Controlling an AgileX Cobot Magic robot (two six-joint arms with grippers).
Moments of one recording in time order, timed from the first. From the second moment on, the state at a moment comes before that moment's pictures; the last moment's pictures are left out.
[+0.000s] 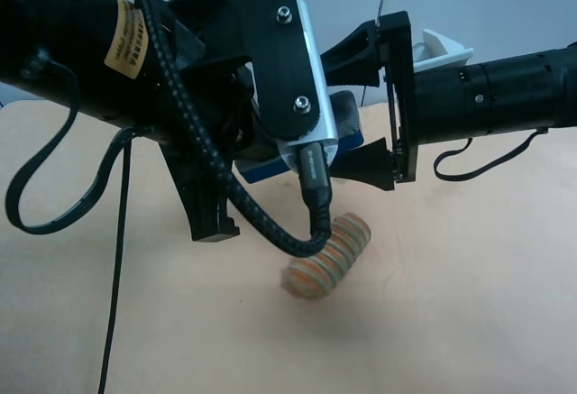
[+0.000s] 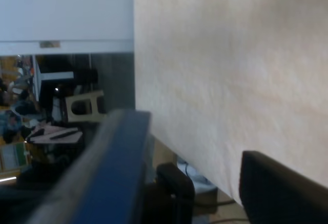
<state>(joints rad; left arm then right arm) -1.03 1.36 -1.06 0.29 0.56 0.34 0.22 1.51 -0.74 1.56 1.06 -0.79</state>
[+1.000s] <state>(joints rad) -1.03 1.35 -1.06 0.32 0.60 0.33 0.22 1.51 -0.74 1.54 1.05 -0.76</state>
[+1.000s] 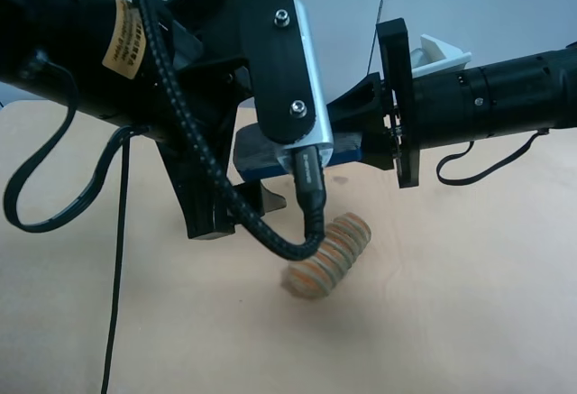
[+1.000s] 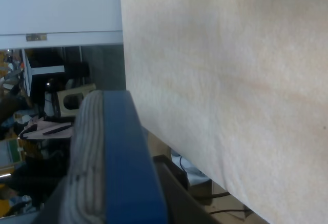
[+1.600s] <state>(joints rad) -1.03 1.01 -1.06 0.33 1.14 -0.08 0.22 1.51 -0.74 1.54 1.05 -0.76</state>
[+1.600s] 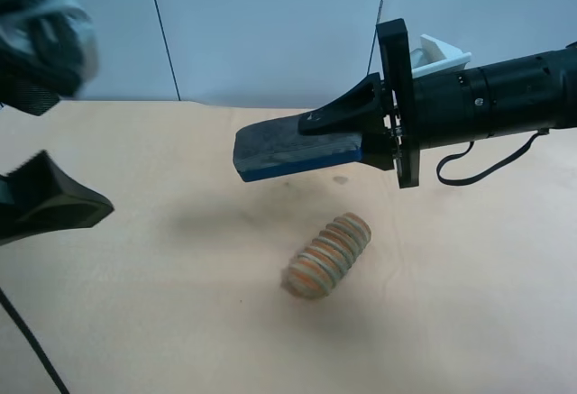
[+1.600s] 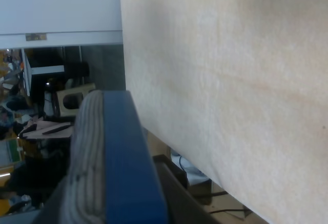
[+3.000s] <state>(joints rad) -1.03 0.00 -0.54 0.09 1.14 -0.09 0.22 1.51 -0.74 1.49 1.00 -0.71</state>
